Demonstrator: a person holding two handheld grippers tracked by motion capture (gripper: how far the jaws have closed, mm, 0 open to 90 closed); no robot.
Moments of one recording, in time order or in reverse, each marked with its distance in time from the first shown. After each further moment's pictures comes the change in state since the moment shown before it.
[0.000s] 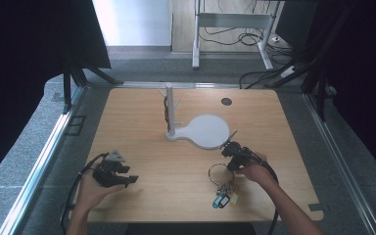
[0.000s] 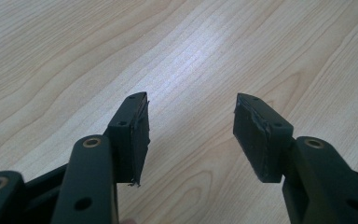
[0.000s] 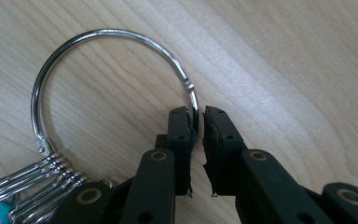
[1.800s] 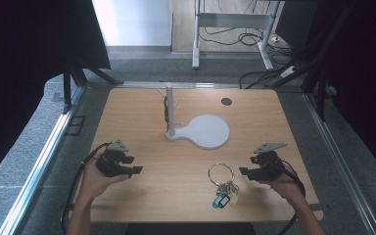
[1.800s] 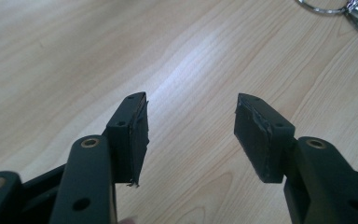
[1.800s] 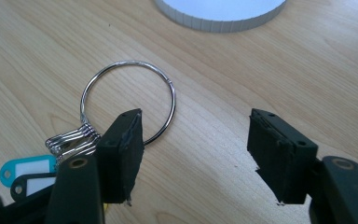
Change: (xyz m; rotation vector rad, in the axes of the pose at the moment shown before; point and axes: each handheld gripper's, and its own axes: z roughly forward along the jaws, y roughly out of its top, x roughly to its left) left arm 0.001 0.030 -0.007 -0.026 -0.027 0.025; right arm -0.021 -0.089 -0.051 -0.464 0.057 0.101
